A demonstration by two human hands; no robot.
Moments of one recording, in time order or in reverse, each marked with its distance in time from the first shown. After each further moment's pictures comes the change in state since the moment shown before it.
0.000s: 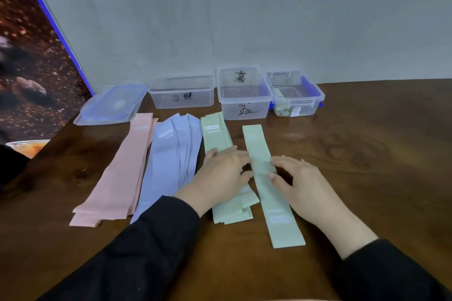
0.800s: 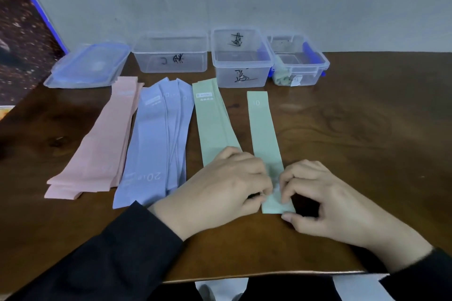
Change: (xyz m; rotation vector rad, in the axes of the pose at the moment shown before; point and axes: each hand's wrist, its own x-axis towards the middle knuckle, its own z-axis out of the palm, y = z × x) left_hand -0.061 0.016 0.016 -0.035 0.101 0.561; right_hand -0.055 0.029 -0.020 0.037 -0.227 -0.526
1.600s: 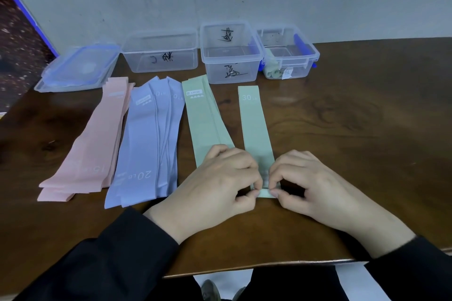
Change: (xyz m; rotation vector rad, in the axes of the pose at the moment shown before) left_hand -0.001 0.010 0.009 -0.031 0.091 -0.086; right_hand 0.004 0.004 0.007 0.007 0.084 -0.011
